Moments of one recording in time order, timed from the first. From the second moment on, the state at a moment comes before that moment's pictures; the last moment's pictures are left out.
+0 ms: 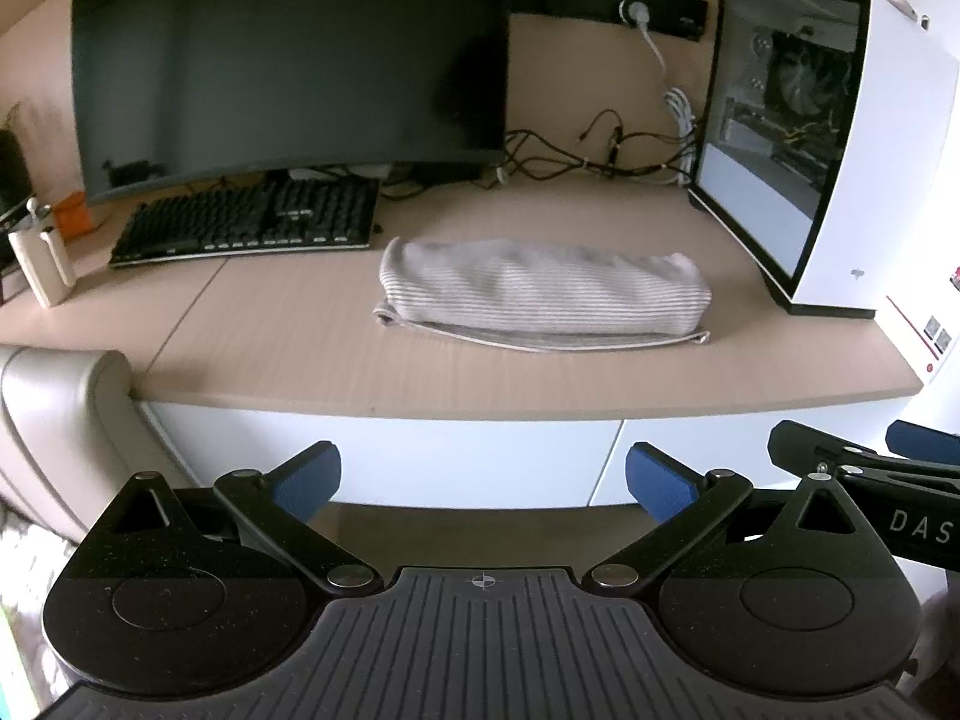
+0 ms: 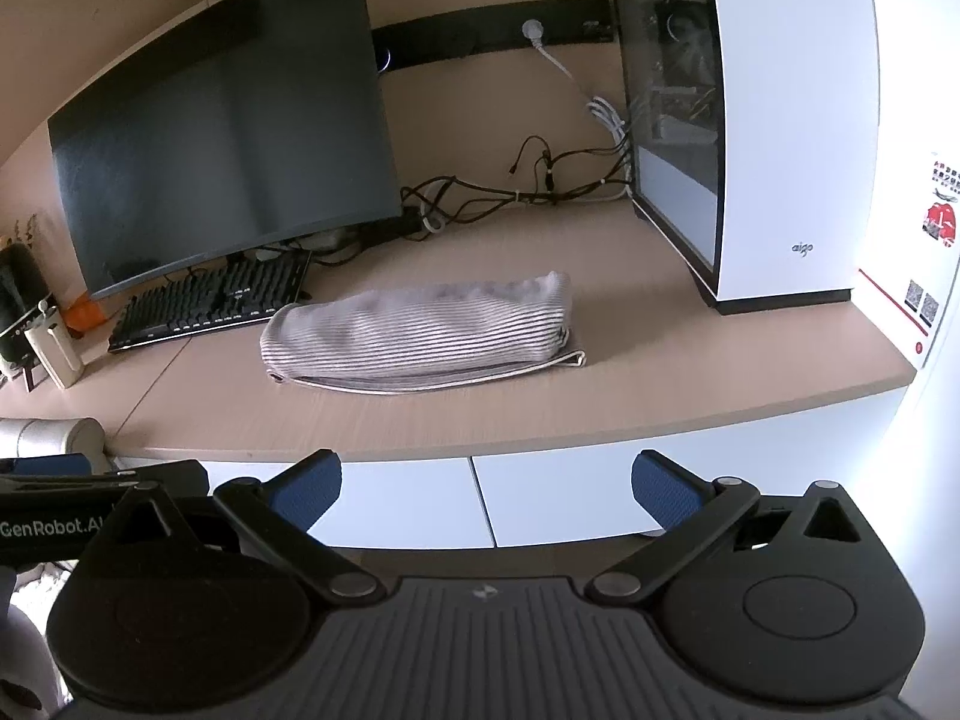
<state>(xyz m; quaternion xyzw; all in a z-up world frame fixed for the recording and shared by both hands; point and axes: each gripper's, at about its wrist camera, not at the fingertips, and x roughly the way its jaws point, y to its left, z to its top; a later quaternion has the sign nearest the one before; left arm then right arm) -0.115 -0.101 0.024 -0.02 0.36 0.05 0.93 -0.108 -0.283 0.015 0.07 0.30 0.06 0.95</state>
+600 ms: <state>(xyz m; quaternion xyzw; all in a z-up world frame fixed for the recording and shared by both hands) -0.113 -0.101 0.022 -0.03 0.36 0.04 0.93 -0.103 -0.284 0.014 0.07 0.32 0.07 0.94</state>
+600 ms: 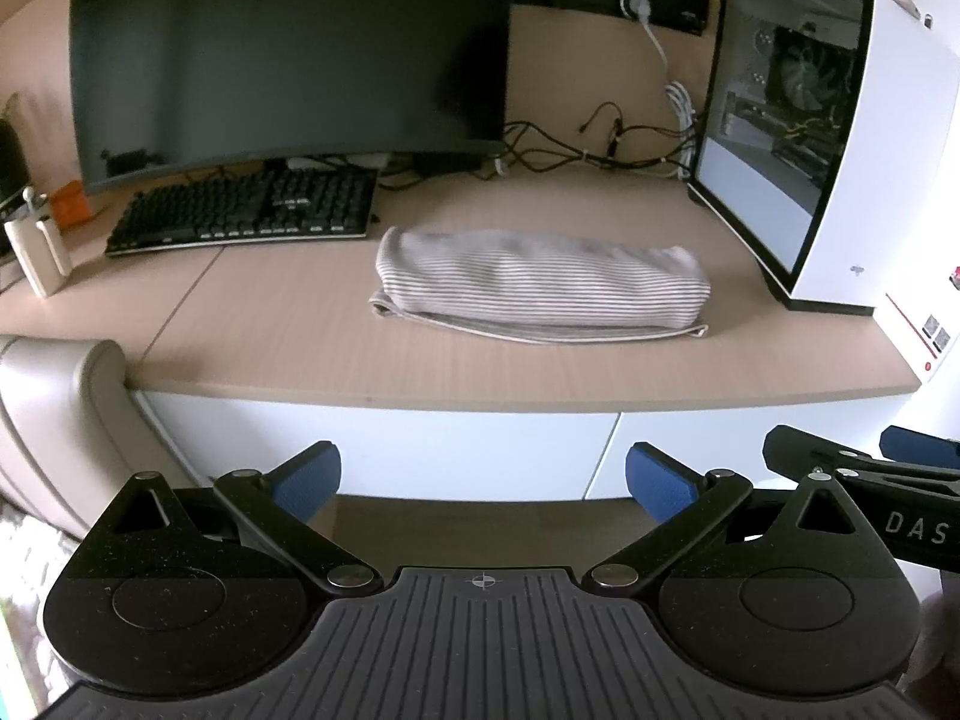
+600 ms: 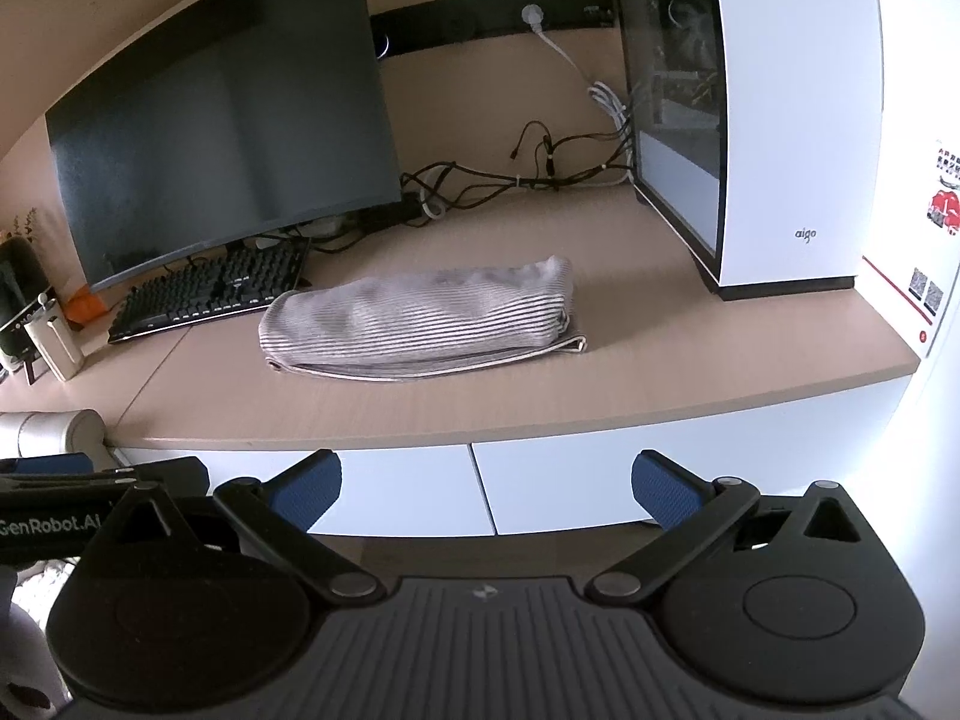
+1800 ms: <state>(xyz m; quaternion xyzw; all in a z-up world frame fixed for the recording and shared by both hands) -0.113 -0.101 0.020 -0.04 0.38 0.05 0.93 -0.098 -0.280 0.014 0.06 0.32 0.07 0.94</state>
